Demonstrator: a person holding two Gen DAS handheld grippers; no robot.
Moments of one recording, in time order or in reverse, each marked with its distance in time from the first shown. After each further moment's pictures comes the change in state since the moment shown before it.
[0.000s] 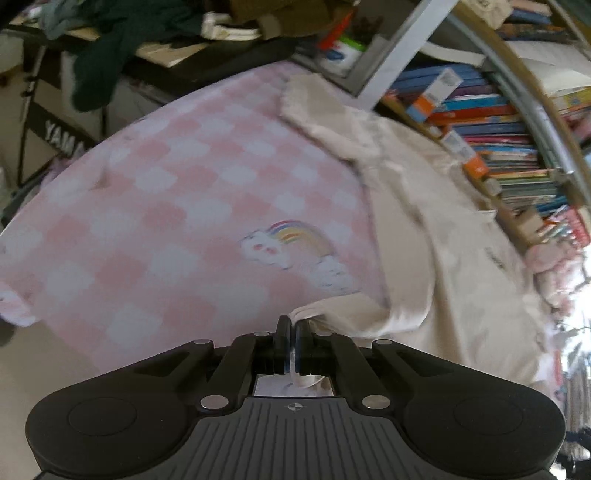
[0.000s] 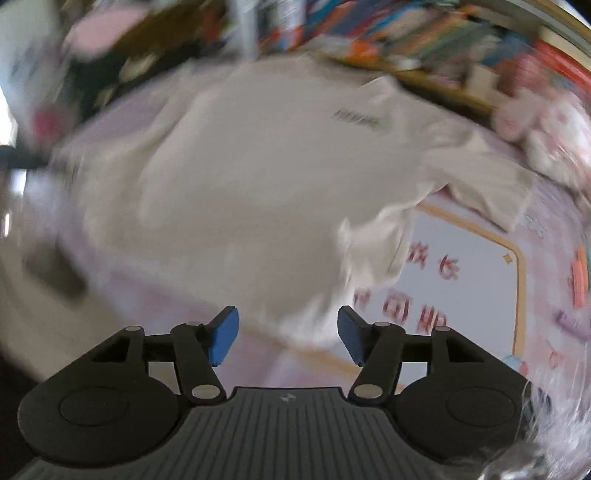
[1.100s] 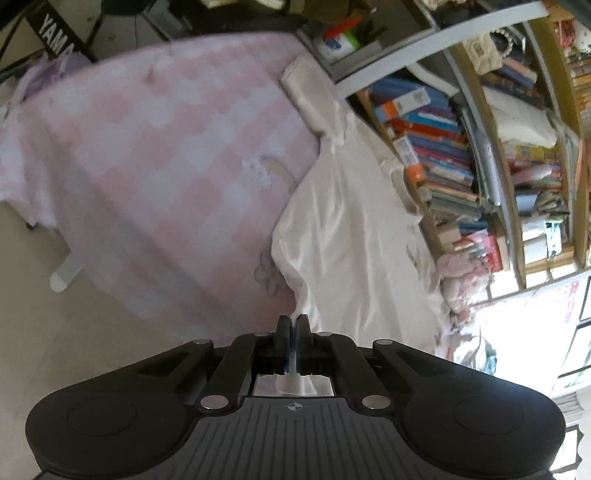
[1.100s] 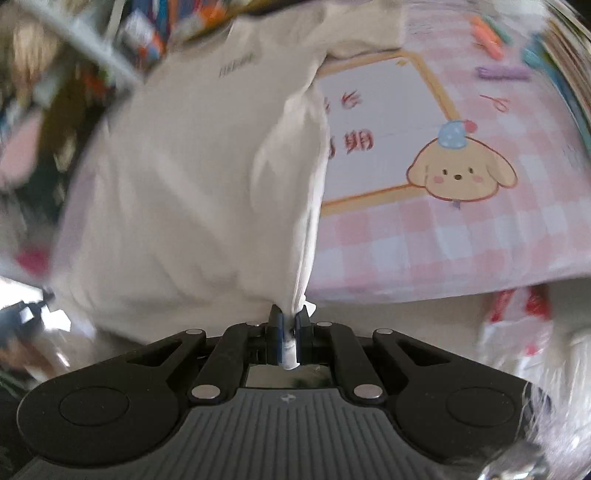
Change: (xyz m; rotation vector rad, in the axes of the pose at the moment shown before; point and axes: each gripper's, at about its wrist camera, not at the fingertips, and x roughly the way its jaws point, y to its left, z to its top) left arm -0.059 0.064 -0.032 -0.205 0.105 -0.298; right arm -0.071 -0.021 -0.079 0.735 0.088 0.093
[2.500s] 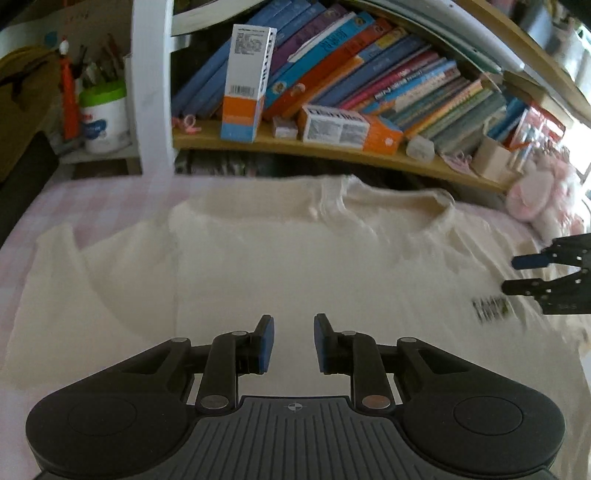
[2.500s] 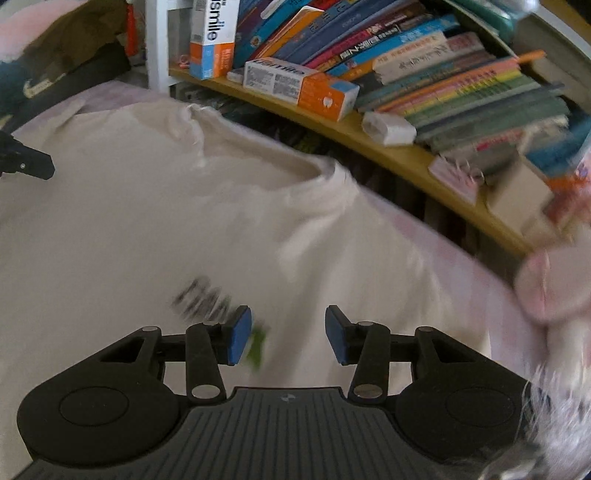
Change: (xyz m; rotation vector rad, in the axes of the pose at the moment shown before) left arm 0.316 -0.224 0.143 0.779 -0.025 0.230; right arm 0.236 0.140 0.351 -0.802 -0.217 -0.192
